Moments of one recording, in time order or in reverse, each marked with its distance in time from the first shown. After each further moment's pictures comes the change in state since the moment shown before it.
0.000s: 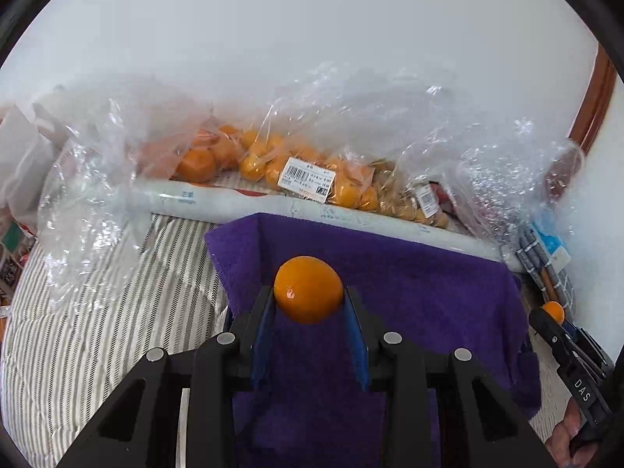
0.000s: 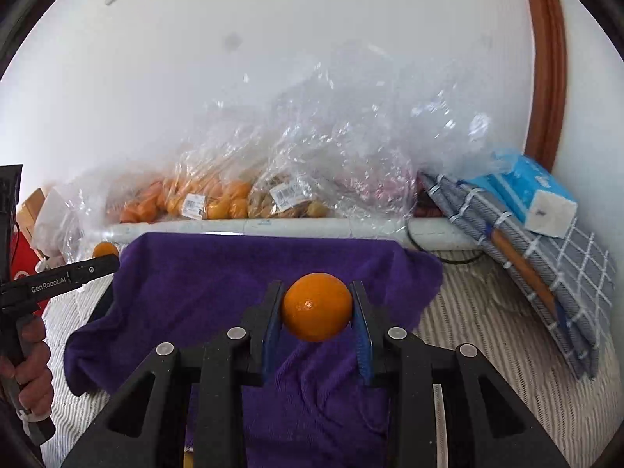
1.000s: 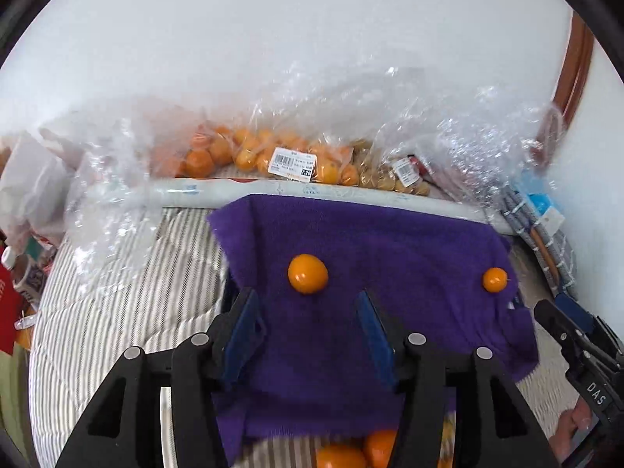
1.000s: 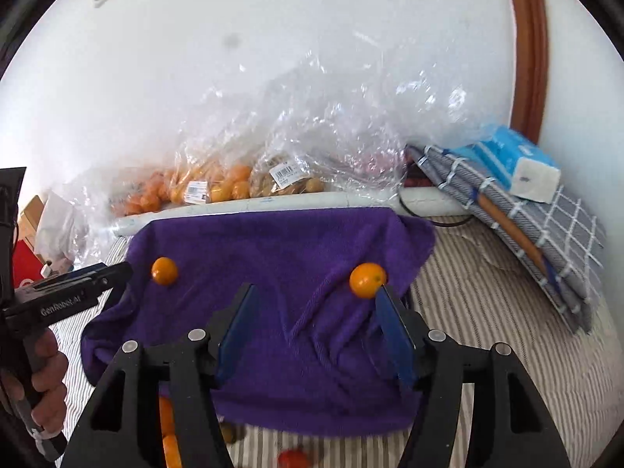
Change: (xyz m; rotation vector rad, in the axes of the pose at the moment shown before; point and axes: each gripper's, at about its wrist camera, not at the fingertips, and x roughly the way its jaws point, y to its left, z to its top) left arm -0.060 -0.024 -0.026 0.093 0.012 0.027; right arm -0.042 0.009 -0.016 0.055 0.035 -0.038
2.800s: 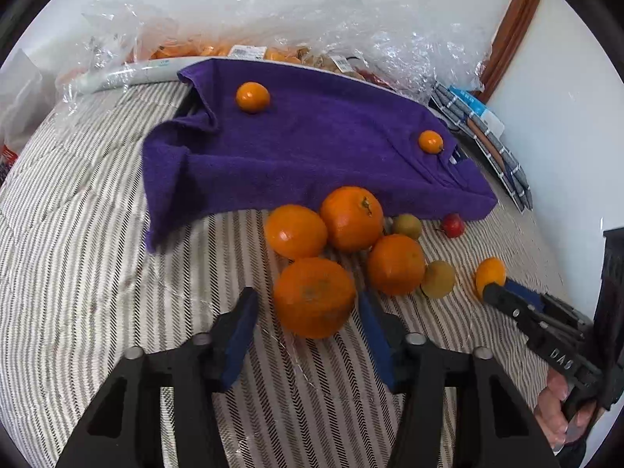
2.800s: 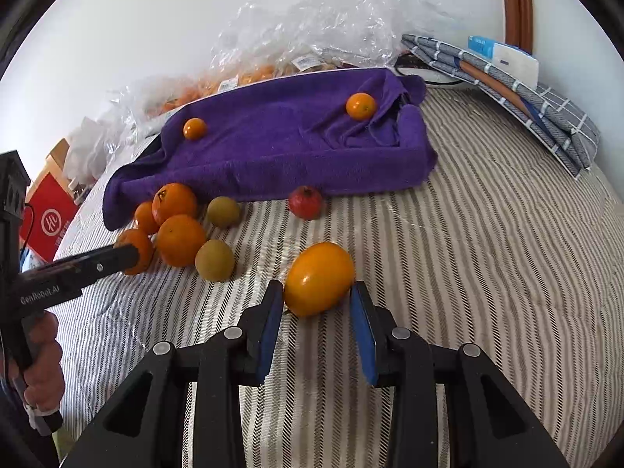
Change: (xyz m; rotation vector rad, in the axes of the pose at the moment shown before) left arm -0.018 -0.013 -0.142 0.052 0.131 -0.168; right arm -0.040 -0.015 -0.140 0.005 0.161 0.078
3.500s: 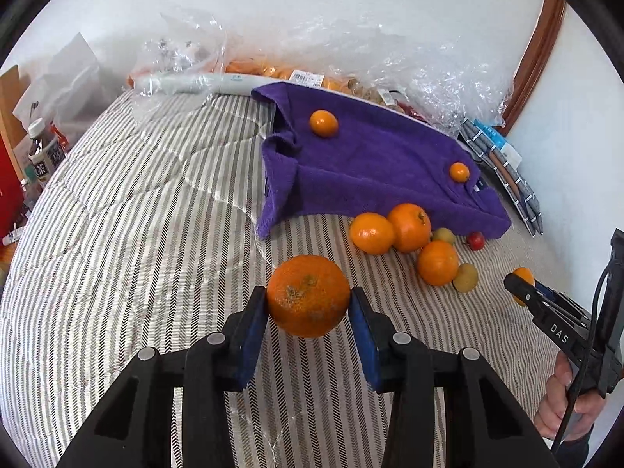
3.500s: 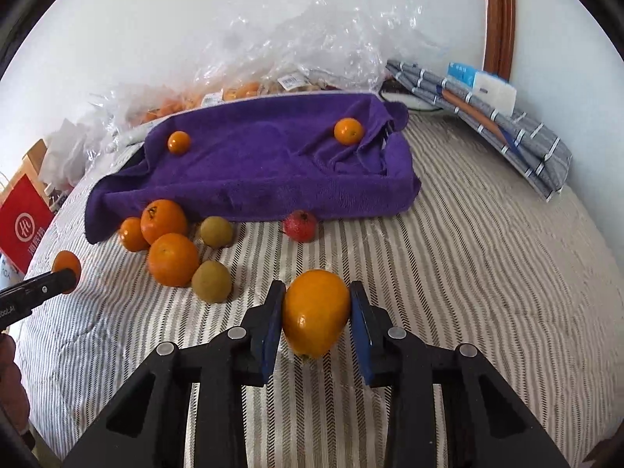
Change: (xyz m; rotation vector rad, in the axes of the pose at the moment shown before) left arm -0.052 0.045 -0.017 -0.087 -0.086 0.062; right arm -0.012 0.022 0.005 -0.027 -0.073 -0.135
